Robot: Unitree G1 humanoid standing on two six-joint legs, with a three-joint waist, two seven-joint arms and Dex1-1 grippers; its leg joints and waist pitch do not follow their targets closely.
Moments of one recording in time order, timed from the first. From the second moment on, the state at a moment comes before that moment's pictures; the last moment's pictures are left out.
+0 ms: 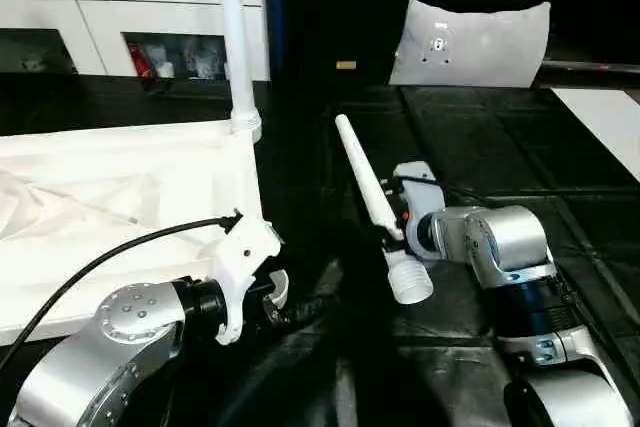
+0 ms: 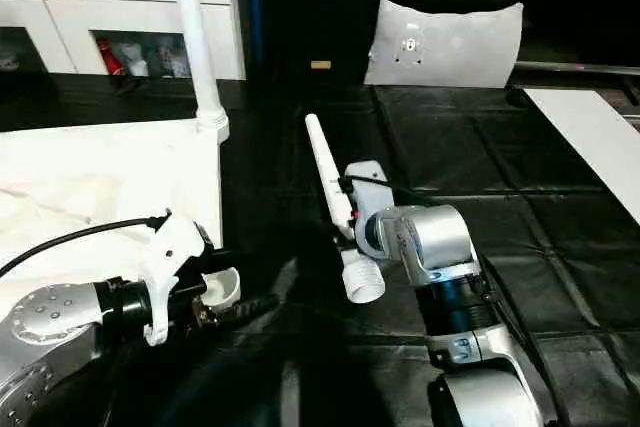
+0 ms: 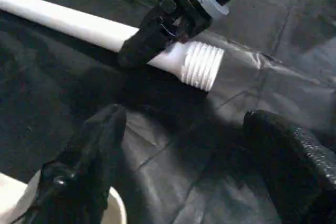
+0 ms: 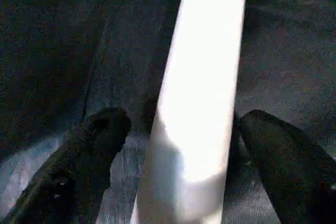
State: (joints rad) left arm -0.05 0.50 -0.17 -0.65 -0.40 0.91 -0.65; right arm -0.62 -0.18 0.09 0.19 0.17 1.27 0.27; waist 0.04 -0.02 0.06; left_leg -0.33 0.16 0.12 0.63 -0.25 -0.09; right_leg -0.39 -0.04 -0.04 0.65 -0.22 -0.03
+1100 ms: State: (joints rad) left arm -0.10 0.54 -0.17 -0.66 -0.46 0.96 -0.64; right arm -0.58 -0.20 0.08 0.16 0.19 1.28 0.29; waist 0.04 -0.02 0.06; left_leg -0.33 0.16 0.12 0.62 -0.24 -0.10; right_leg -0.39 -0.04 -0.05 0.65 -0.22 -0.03
